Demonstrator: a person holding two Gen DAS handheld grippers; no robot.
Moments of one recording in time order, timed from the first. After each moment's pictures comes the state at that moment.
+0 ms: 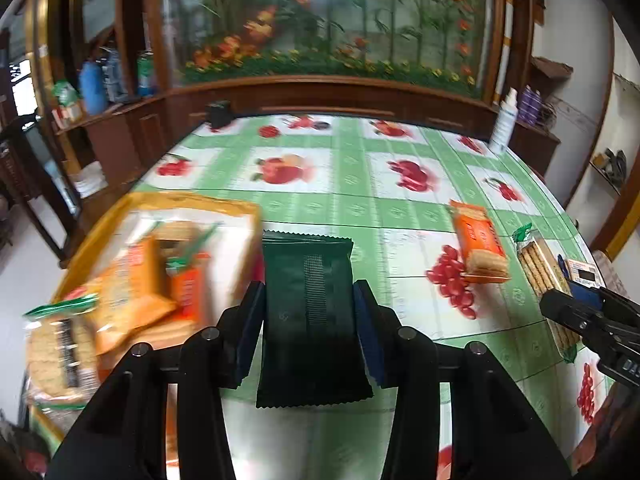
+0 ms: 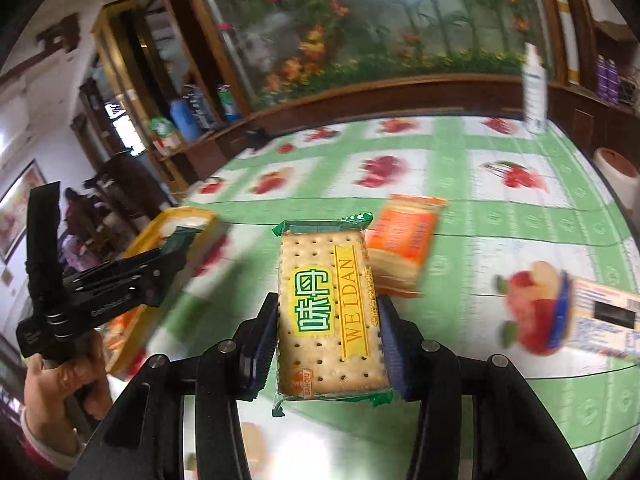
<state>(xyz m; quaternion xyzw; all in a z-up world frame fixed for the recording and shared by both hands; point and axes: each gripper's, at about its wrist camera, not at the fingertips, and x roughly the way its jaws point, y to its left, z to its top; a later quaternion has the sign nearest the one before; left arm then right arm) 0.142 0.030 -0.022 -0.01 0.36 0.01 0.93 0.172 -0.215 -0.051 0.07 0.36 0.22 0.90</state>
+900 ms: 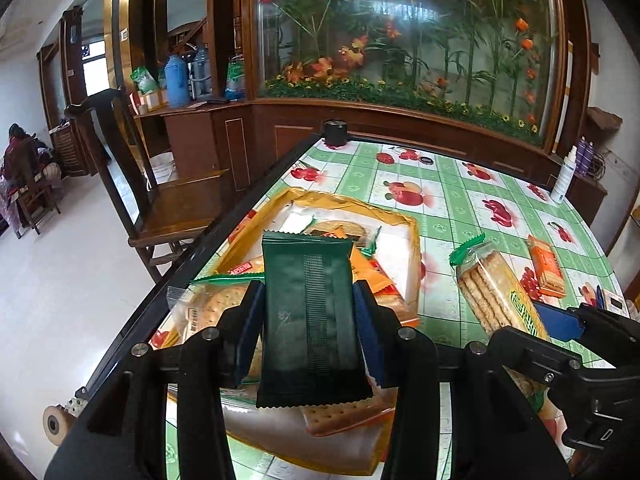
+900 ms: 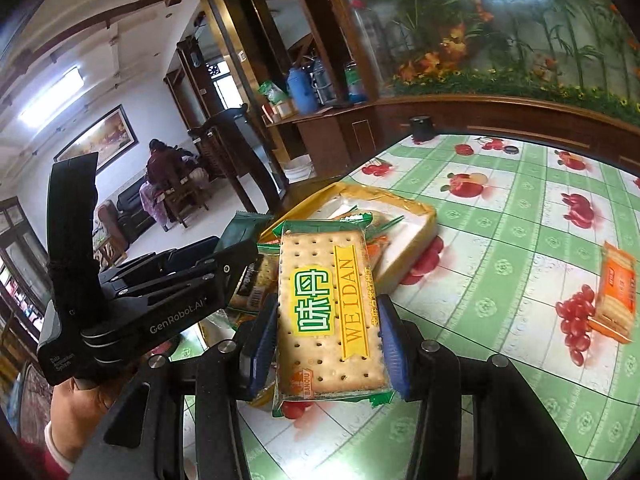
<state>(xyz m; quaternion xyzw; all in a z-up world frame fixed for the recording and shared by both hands) 0.082 0.145 -0.012 -0.05 0.32 0.11 0.94 0.133 -0.019 -0.029 0.02 0.34 0.38 0.86</state>
